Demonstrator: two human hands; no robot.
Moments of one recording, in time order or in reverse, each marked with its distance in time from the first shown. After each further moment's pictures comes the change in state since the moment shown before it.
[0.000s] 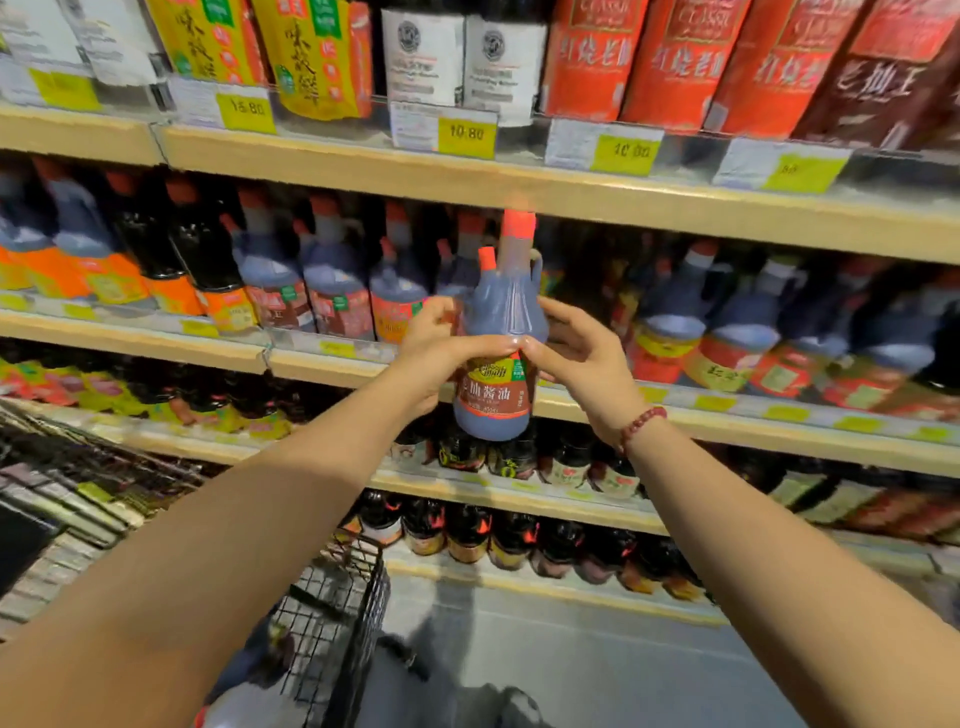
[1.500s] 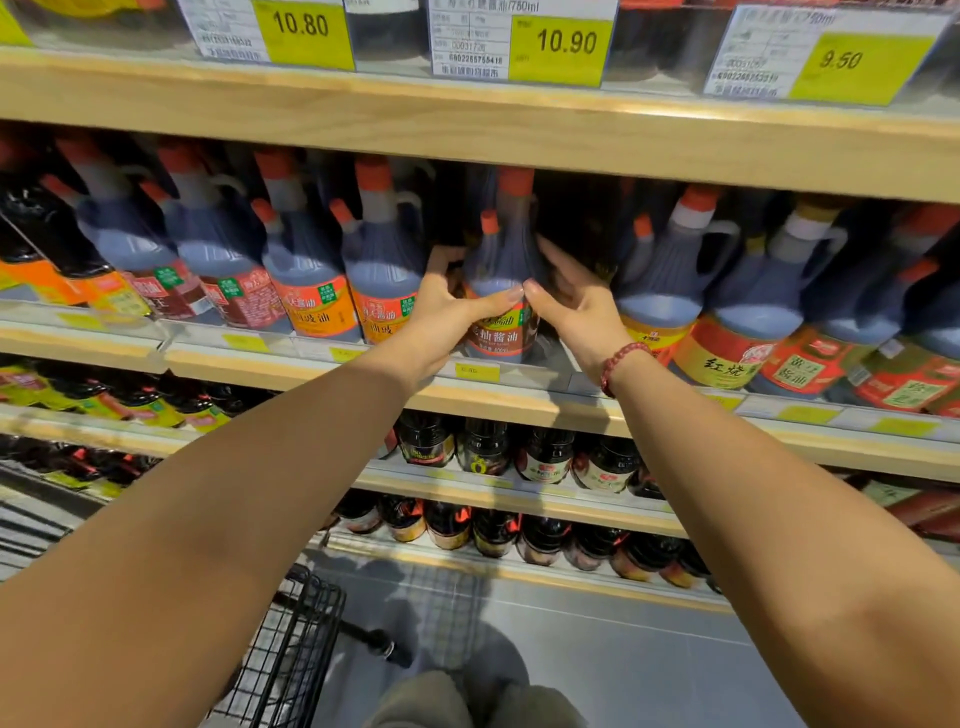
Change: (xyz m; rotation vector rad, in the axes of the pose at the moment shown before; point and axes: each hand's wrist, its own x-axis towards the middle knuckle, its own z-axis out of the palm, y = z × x) left_hand 0.119 -0.057 0.081 -0.012 -0.016 0.005; right_hand 0.105 0.083 -0.078 -0.056 -0.064 0.005
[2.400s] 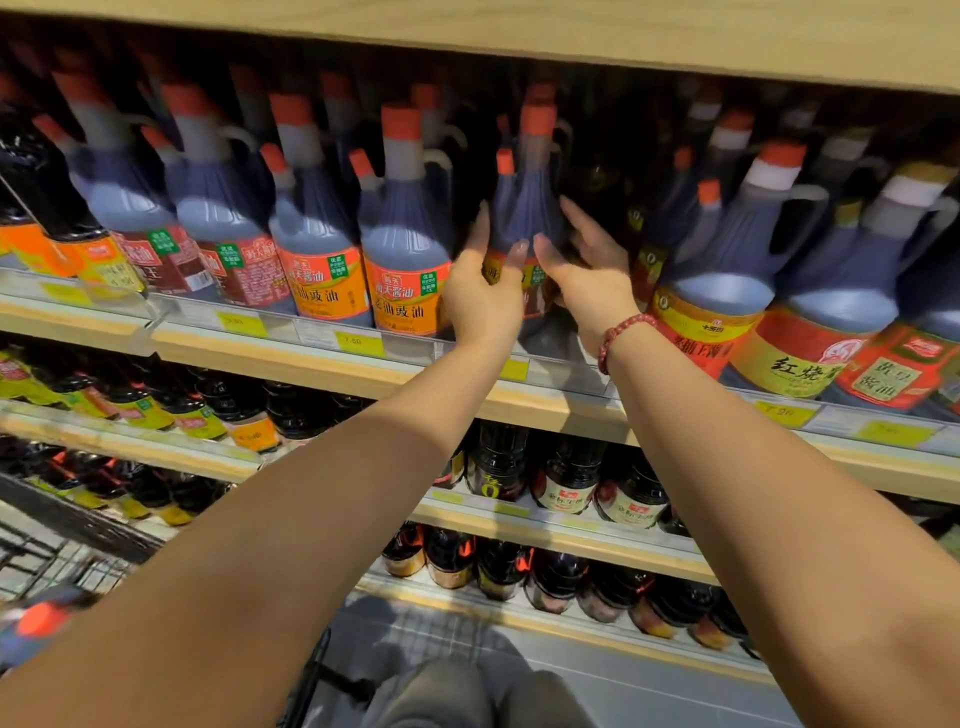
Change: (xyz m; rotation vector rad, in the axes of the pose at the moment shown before) left_hand 0.016 -0.030 0.029 0.202 0.489 0.312; right_hand 0.046 0.030 0.033 0.134 0.226 -0.069
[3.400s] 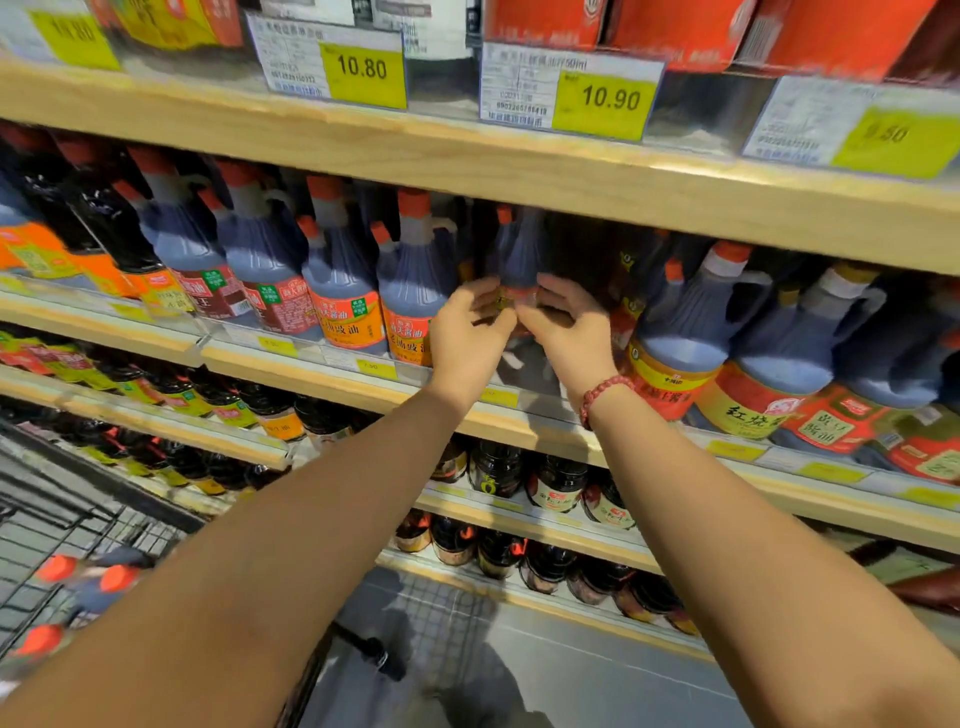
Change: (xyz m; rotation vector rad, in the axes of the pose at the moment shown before) left_hand -0.006 0.028 -0.029 -0.080 -0.144 -0.124; right_hand -0.030 -0.043 0.002 -0.033 0.004 0.124
